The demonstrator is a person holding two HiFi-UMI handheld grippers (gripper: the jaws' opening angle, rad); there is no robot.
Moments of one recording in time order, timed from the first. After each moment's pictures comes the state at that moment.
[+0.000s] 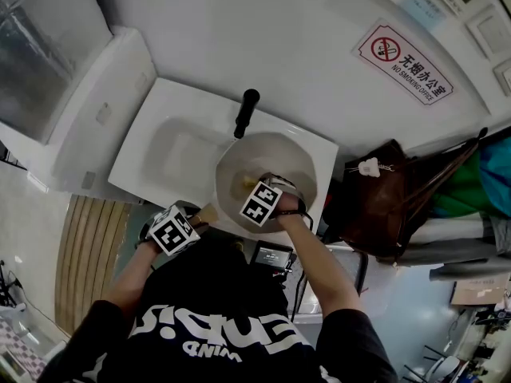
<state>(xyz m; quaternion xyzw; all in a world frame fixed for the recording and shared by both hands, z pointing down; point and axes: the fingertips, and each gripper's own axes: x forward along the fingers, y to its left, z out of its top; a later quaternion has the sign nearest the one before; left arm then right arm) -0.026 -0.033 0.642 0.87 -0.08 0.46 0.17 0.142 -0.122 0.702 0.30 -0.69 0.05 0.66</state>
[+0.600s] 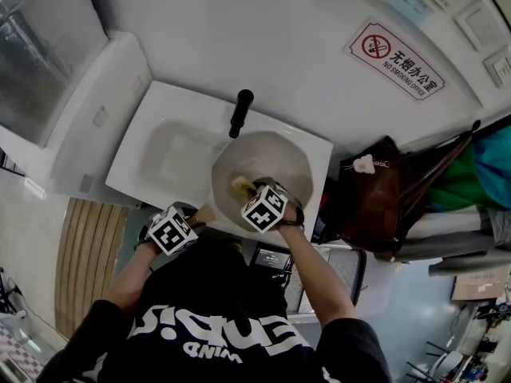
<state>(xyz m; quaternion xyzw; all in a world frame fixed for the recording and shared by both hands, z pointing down) -0.027 -0.032 0.651 0.87 -0.08 0.47 0.17 0.119 -0.109 0.655 0.37 -0.75 0.12 0.54</state>
